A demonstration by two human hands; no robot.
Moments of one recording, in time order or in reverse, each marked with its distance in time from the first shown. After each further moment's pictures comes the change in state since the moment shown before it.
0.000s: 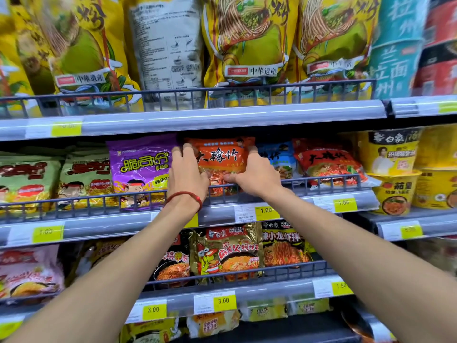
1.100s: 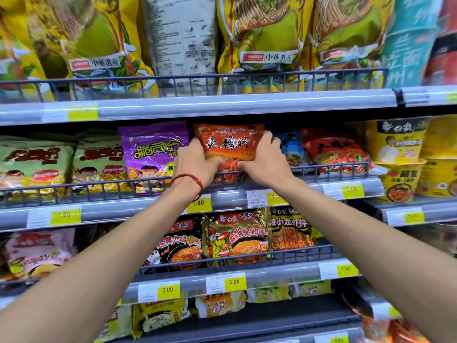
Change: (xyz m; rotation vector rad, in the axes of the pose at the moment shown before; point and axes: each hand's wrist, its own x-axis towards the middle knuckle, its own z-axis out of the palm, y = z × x) left_hand 0.001 -0.010 -0.021 -0.108 -0.156 -0.027; right_hand -0.018 -0.012 -0.001 0.023 0.073 -0.021
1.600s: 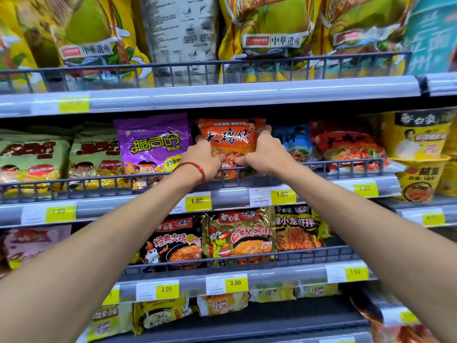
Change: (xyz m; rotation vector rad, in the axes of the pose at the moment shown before) left_hand 0.021 -0.005 0.016 0.114 -0.245 -0.075; right_hand 0.024 0.003 0.002 0.079 -0.173 0.023
